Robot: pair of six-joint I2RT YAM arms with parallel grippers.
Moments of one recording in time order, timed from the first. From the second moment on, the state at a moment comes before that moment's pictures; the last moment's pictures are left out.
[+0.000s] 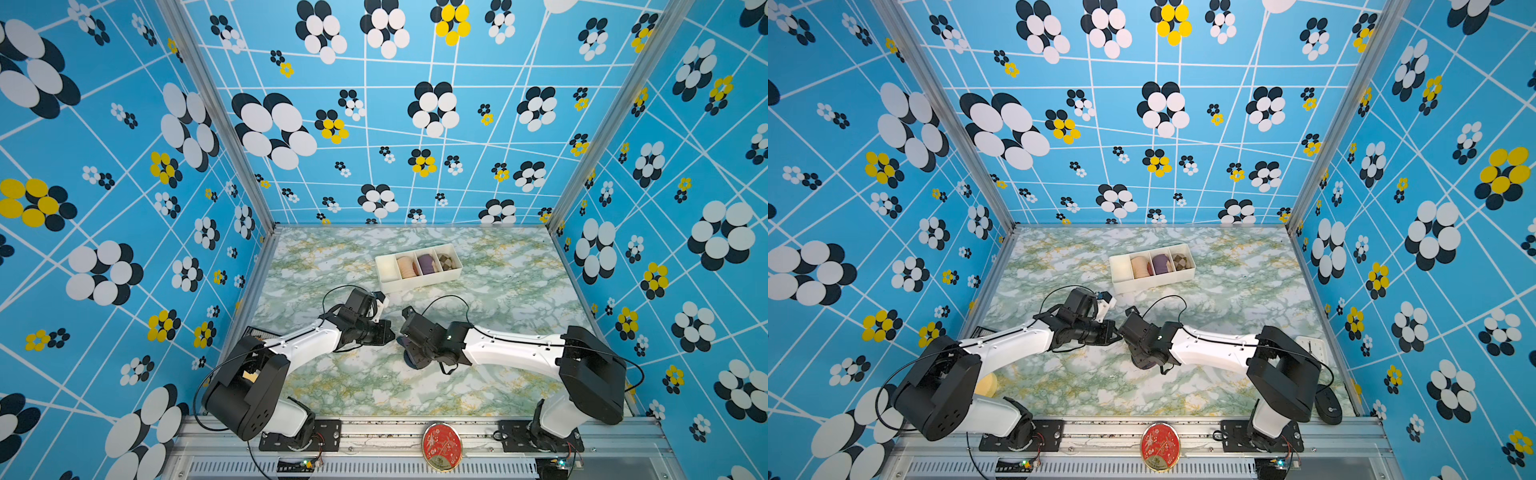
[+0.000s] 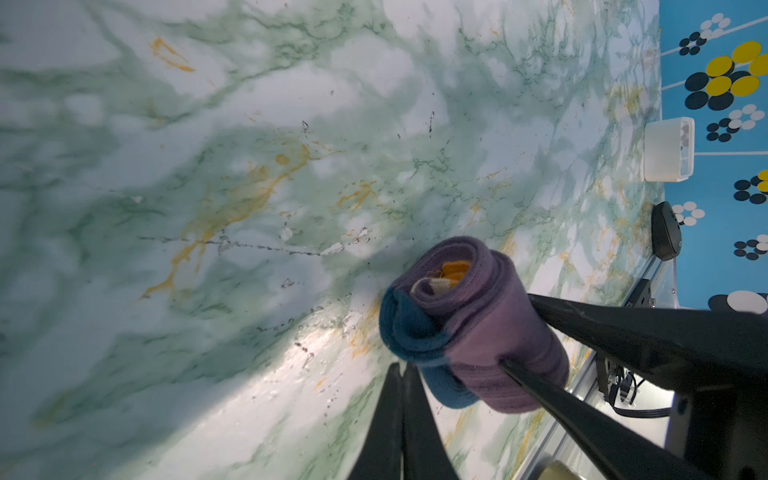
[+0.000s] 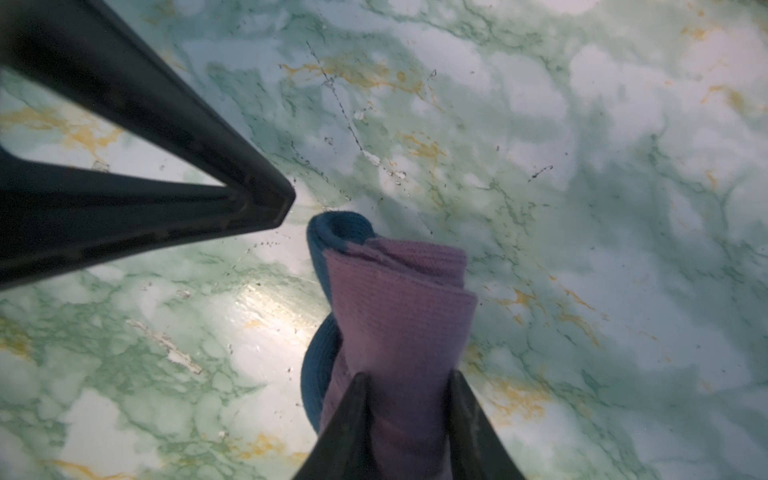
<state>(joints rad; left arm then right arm) -0.53 1.45 0.68 -0.19 0.49 -0.47 1.07 1.64 1.01 -0.50 0.24 0.42</state>
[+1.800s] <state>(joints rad) -0.36 1.30 0.60 -0.27 0.49 -0.44 1.37 1.81 1.11 -0.60 0.54 0.41</state>
